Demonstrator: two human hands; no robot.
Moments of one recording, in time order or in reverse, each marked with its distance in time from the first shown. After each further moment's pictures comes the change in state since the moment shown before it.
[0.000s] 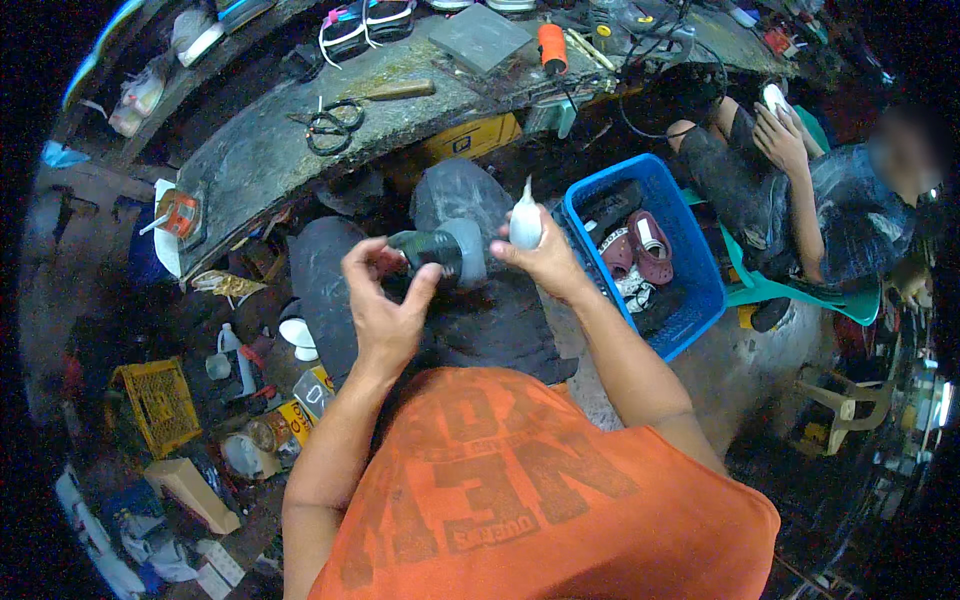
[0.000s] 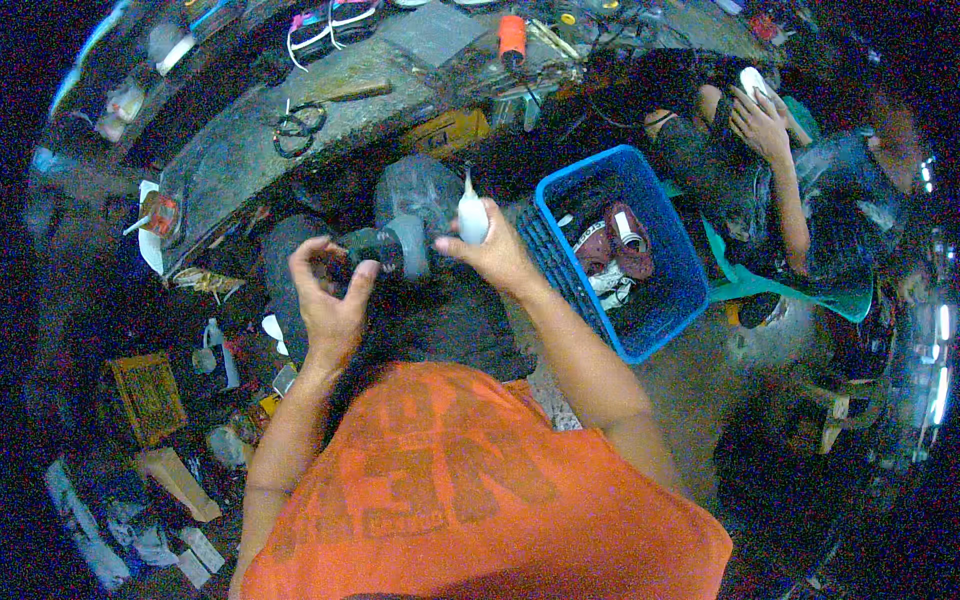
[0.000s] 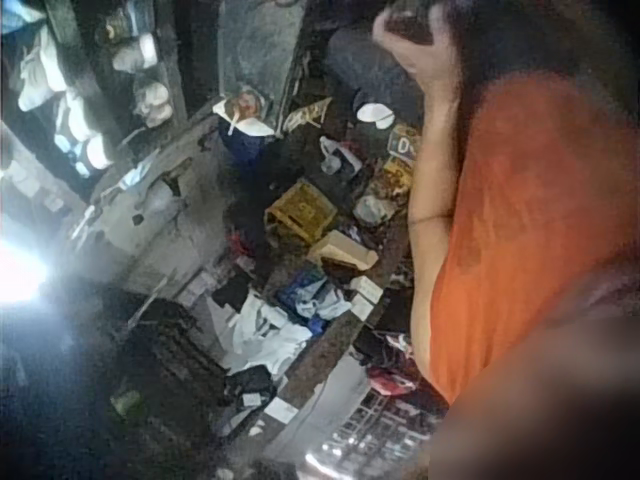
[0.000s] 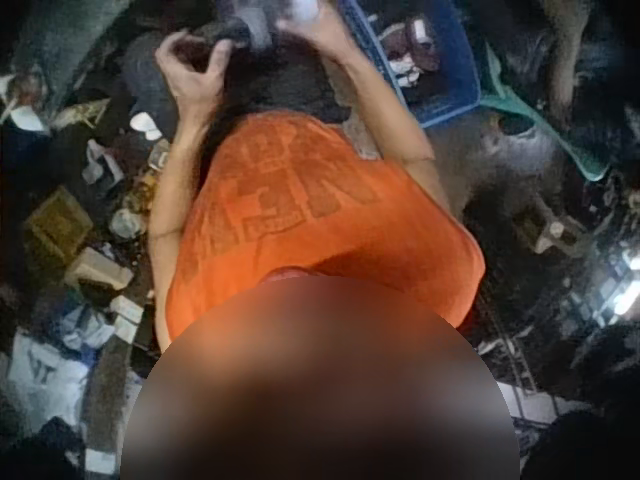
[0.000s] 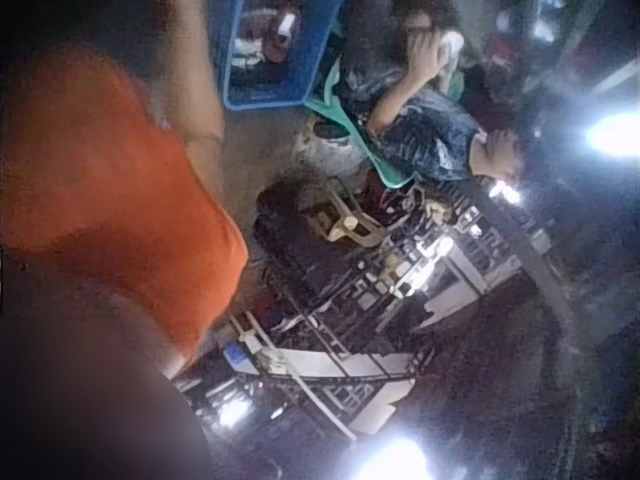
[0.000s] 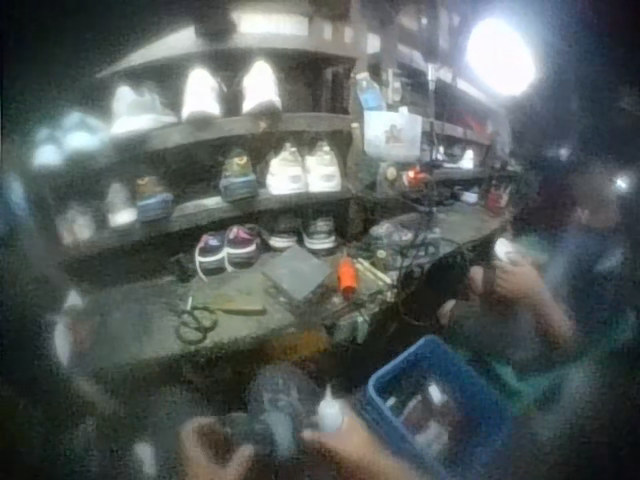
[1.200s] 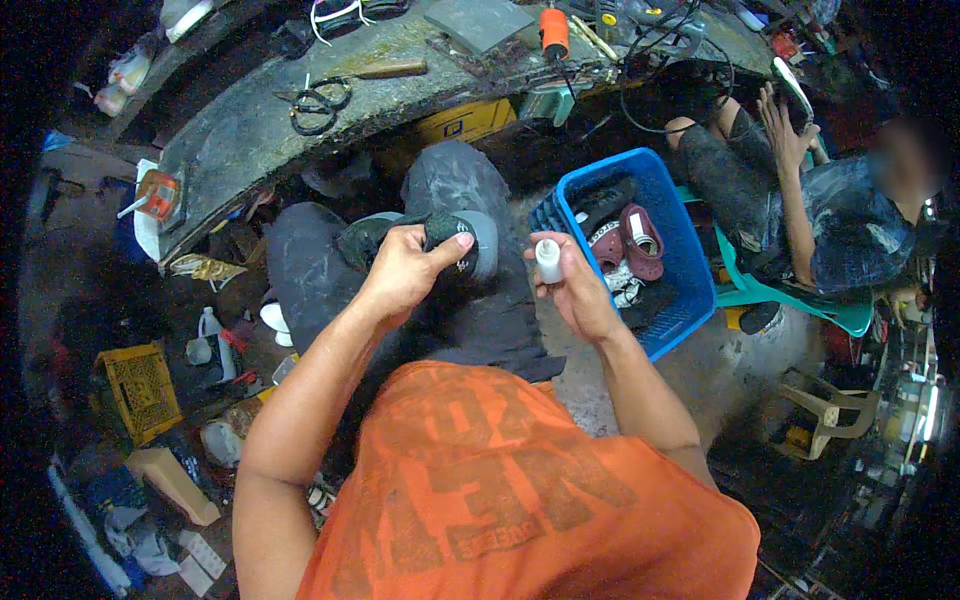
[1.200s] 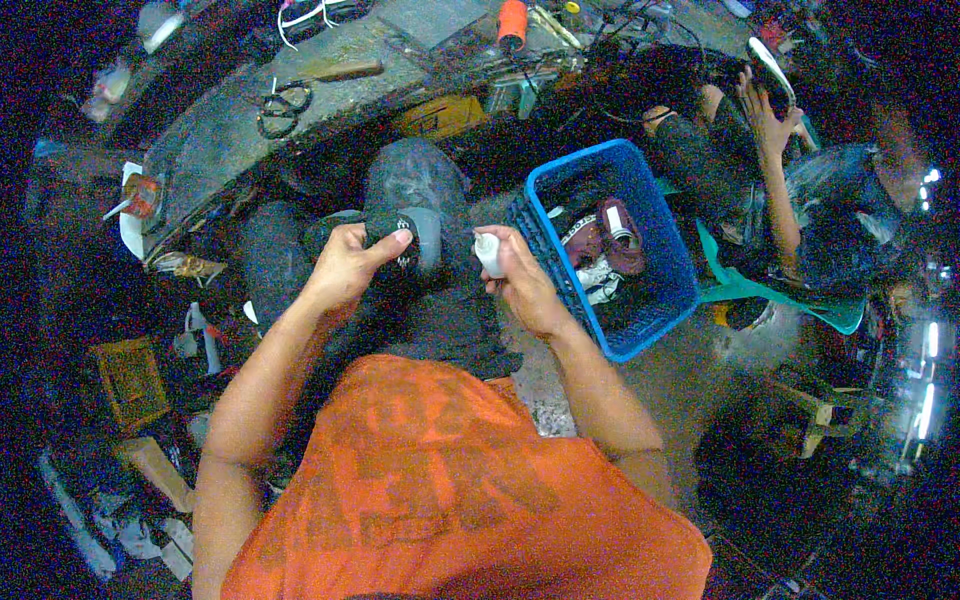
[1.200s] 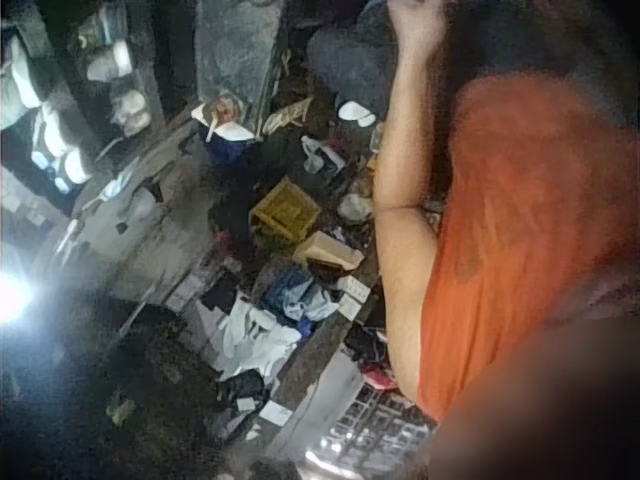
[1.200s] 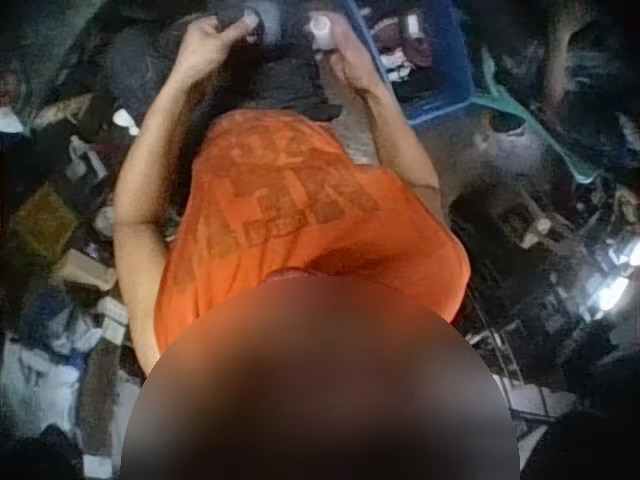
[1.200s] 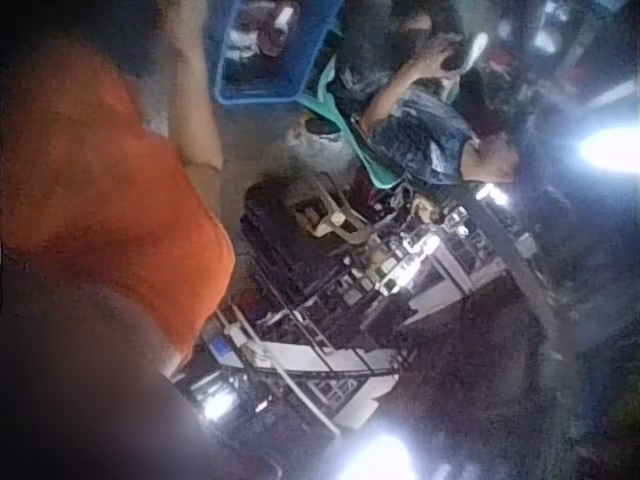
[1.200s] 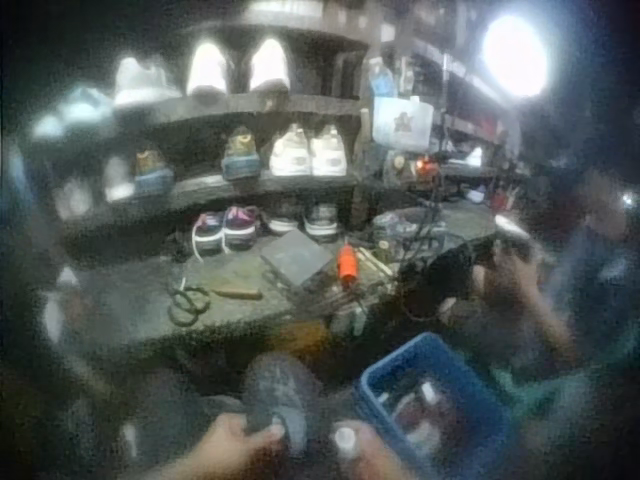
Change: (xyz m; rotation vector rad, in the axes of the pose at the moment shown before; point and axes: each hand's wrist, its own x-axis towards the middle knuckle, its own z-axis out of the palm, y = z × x) left_hand 0.035 0.001 0.036 -0.341 -0.588 -0.579; right_hand -0.068 -0.017 -0.042 0.492 -0.139 0.170
